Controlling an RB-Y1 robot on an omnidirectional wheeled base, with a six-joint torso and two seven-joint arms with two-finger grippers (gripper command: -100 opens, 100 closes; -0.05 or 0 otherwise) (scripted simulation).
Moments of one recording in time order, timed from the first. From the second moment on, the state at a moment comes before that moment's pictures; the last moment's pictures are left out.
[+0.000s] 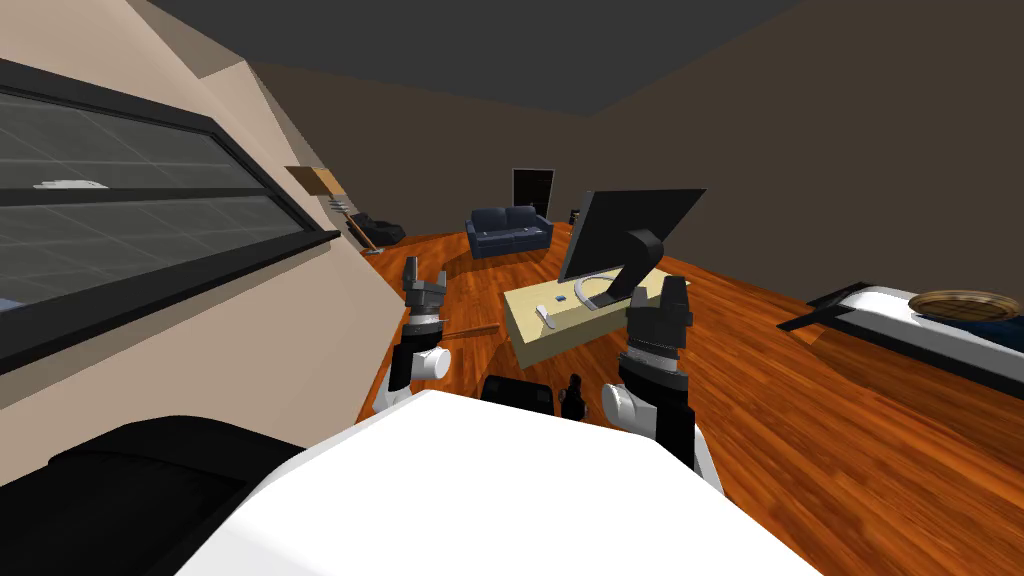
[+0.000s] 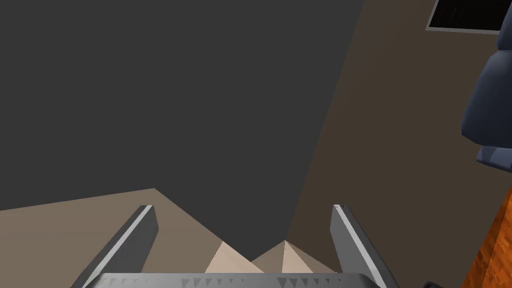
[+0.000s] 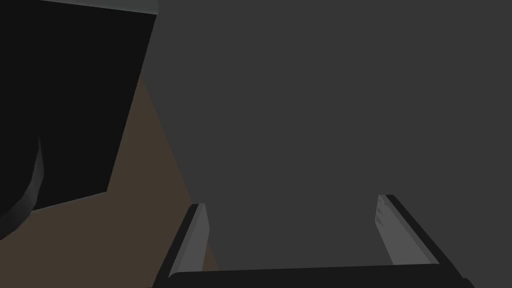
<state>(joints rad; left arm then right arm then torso) 0.46 0.00 0.04 -2.30 0.11 -0.38 0.04 0.53 0.02 0.02 -2.36 0.08 -0.44 0.13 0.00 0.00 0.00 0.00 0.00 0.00</state>
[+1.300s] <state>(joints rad) 0.46 0.00 0.04 -2.30 0.11 -0.38 0.04 0.49 -0.32 0.06 -2.10 0.18 -0.43 0.08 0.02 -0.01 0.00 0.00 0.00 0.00</state>
